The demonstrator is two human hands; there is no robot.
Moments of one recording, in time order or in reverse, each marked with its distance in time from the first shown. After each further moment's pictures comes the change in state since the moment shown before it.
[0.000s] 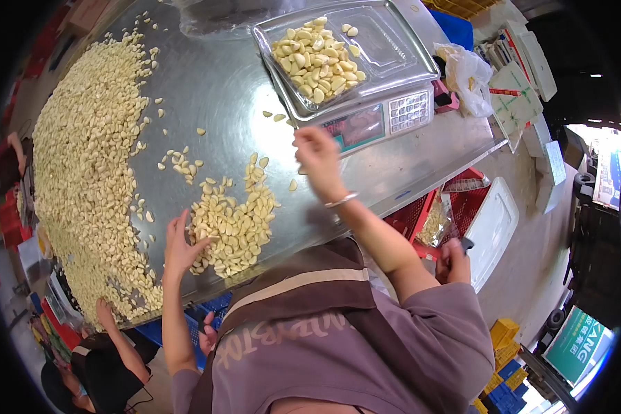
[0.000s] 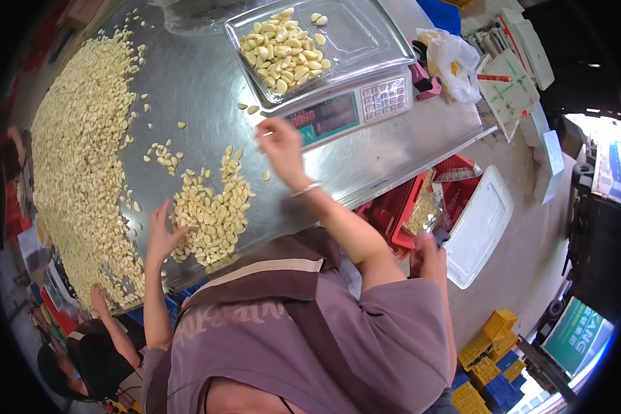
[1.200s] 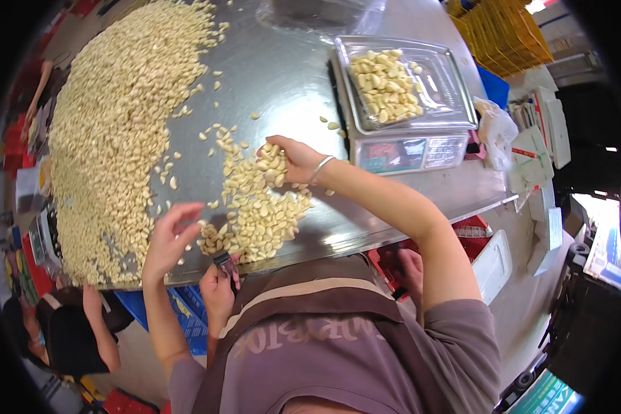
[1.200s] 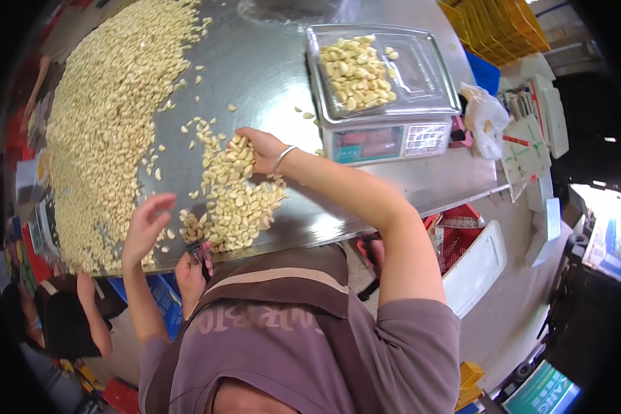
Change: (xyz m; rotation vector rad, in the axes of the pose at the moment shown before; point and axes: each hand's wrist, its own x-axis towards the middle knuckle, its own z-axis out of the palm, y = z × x) left_hand -0.059 0.041 -0.094 -0.620 -0.036 0.028; right_hand 0.037 0.019 0.113 0.567 -0.686 1.120
